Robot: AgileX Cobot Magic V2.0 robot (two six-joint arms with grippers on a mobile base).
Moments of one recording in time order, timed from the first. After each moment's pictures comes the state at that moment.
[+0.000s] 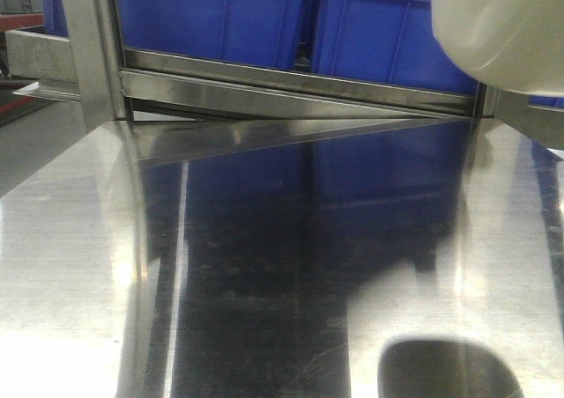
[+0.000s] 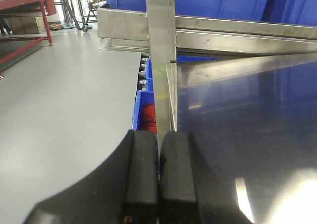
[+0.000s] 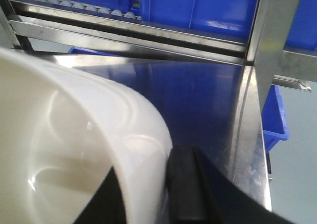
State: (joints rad) left arm -0.09 -0.01 0.01 0.00 0.16 0.04; right arm 0.24 0.74 -0.67 -0.08 0.32 0.20
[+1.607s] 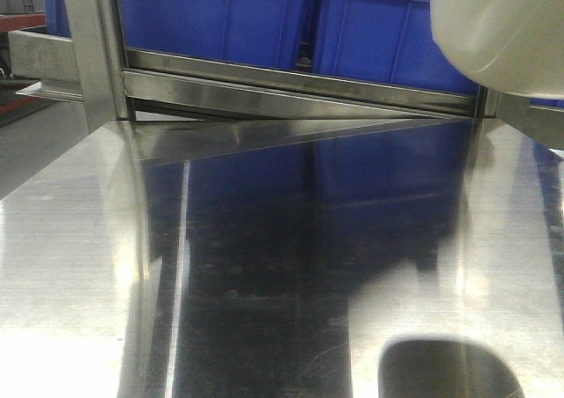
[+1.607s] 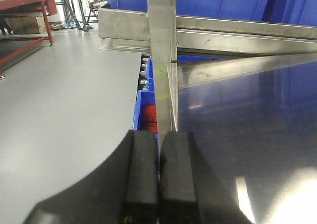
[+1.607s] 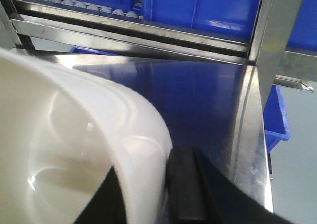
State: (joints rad) left arm -0.09 -0.01 0.01 0.00 0.16 0.04; right arm 0.24 0.74 -0.67 -0.08 0.32 0.20
